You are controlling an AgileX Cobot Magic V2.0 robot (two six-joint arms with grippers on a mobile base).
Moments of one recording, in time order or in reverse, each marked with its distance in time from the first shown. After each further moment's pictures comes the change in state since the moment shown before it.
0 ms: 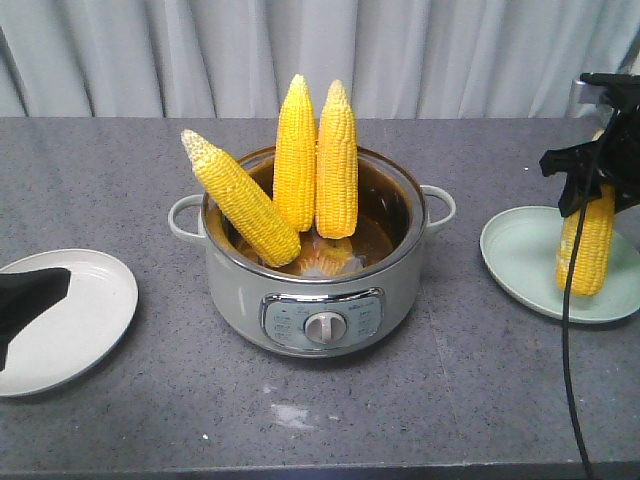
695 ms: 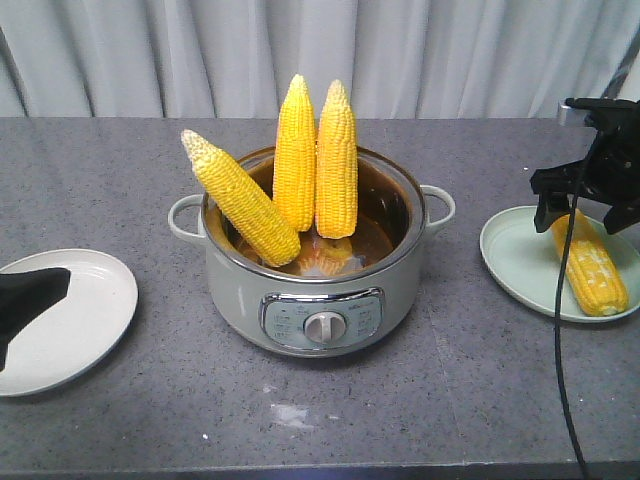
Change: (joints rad) left arm 0.000 0.000 0.000 0.000 0.000 0.000; right arm 0.000 0.070 -0.005 -0.014 -0.016 -0.003
